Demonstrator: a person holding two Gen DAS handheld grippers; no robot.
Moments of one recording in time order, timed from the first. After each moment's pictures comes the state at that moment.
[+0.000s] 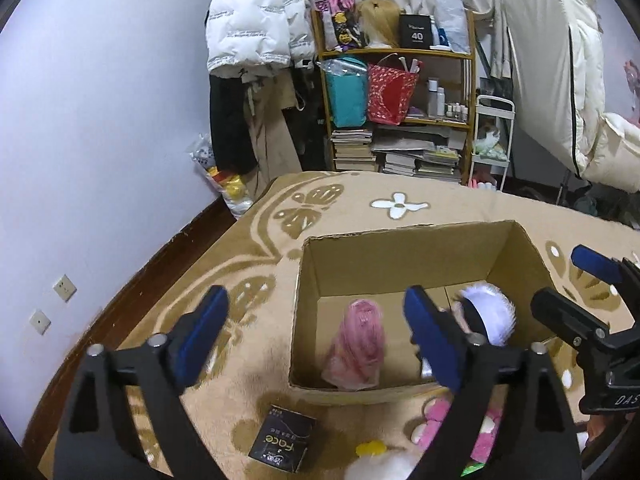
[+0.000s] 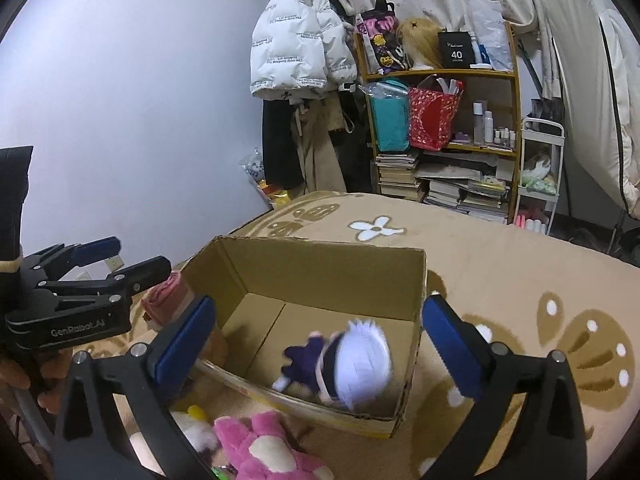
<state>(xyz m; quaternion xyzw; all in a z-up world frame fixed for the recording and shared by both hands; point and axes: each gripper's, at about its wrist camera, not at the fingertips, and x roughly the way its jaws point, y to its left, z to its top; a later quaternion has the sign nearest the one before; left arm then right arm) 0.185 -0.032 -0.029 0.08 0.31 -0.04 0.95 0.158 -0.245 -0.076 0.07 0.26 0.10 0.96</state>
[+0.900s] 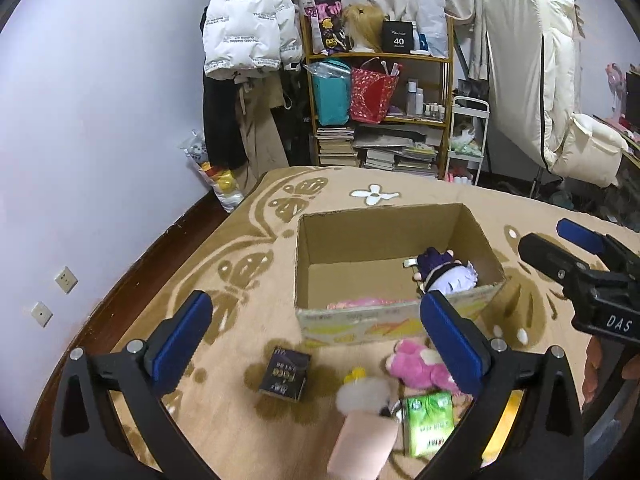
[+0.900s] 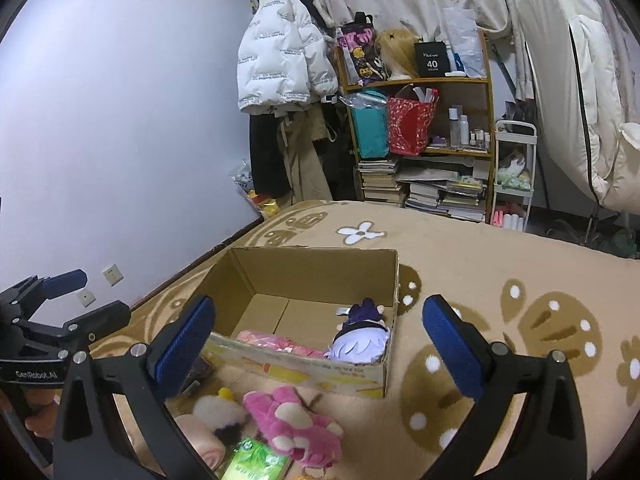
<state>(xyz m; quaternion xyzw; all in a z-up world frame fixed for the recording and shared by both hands) 0.103 -0.018 0.015 0.07 0.32 -0.08 0.94 0.100 -0.247 -0.030 0.08 0.26 0.07 0.96</state>
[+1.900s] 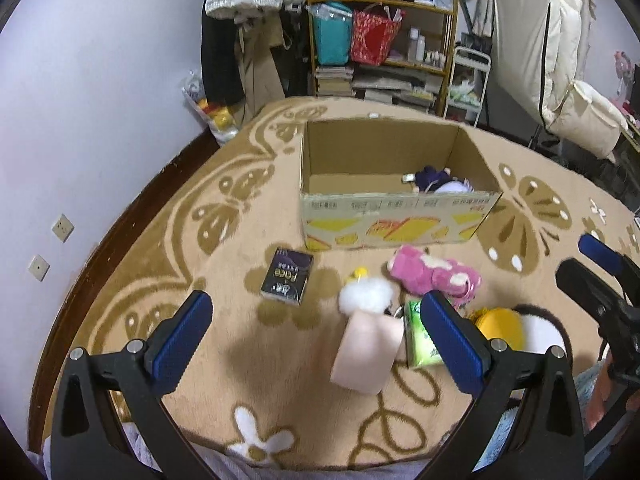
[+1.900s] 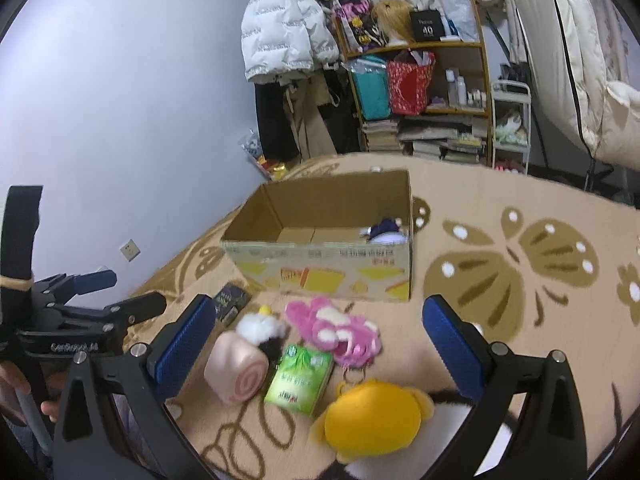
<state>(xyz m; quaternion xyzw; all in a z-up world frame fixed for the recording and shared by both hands) 0.058 0.008 -0.019 0.06 0.42 -0.08 0.90 0.015 -0.222 -0.055 0.11 0.32 0.08 0.94</state>
